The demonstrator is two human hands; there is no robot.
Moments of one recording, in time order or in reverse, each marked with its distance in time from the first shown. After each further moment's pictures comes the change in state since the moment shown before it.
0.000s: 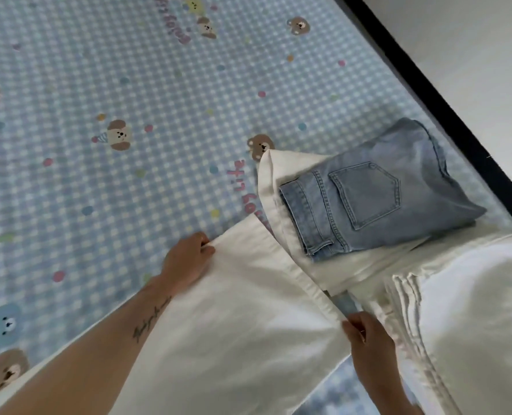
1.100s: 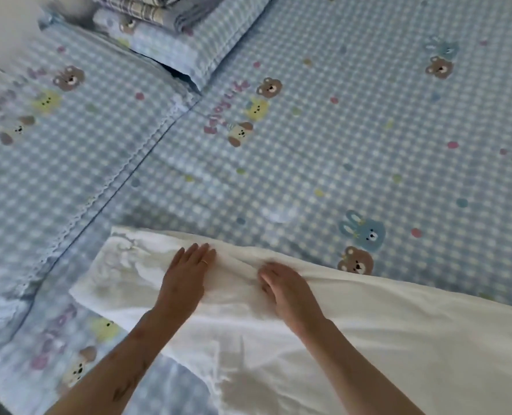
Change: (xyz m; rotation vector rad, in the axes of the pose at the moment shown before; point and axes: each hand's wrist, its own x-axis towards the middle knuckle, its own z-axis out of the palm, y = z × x) left_hand -0.441 -0.412 -0.068 0.175 0.451 -0.594; right_hand -0.375 -0.252 0.351 -0.549 -0.961 -1.526
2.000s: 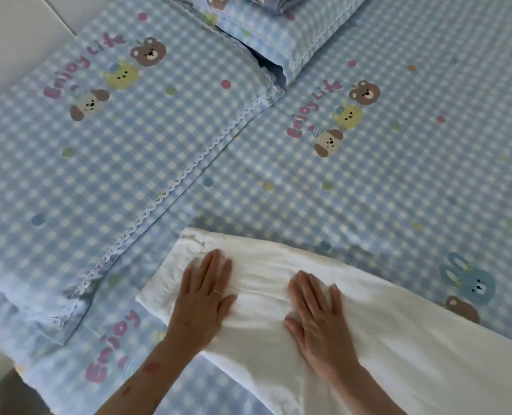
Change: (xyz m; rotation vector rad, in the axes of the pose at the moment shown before) left_hand -0.029 -0.136 0.040 0.009 0.009 -0.049; right_hand 0.052 -0.064 0.074 -0.375 -0.002 0.001
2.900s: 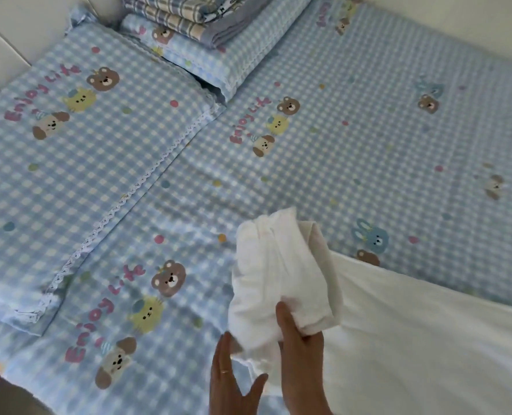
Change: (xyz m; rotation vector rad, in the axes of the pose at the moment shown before) left_hand -0.151 0.172 -0.040 -1.025 -0.057 -0.501; right_hand -0.115 -0.068 -0.106 1.739 0.583 0.860
